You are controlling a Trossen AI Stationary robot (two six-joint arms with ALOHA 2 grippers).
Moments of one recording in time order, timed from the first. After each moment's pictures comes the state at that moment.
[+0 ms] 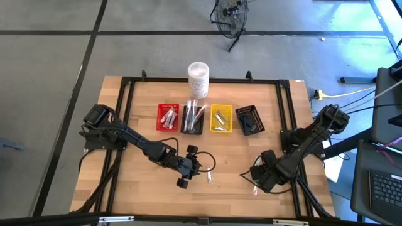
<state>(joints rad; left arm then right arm) -0.41 1.77 1.05 -0.05 -0.24 -0.04 0.84 1.58 0.84 -0.94 0.03 2.20</state>
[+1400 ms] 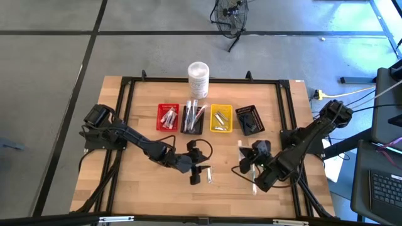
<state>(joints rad) -0.40 1.77 1.05 0.15 -0.44 -0.42 0.79 1.47 0.89 -0.80 0.94 1.75</state>
